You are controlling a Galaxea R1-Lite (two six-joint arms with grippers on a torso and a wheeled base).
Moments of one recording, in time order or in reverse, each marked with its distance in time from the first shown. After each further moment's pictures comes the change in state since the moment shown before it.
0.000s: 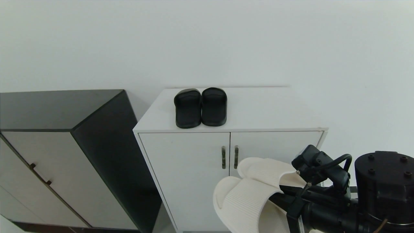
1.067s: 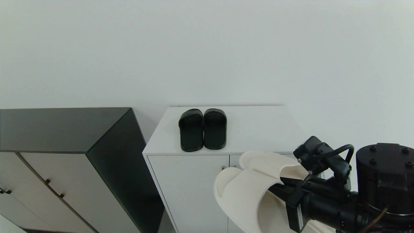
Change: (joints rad) left arm 0.000 0.000 0.000 0.000 -0.001 -0.004; right arm -0.013 -0.001 -0.029 0.001 -0.015 0.014
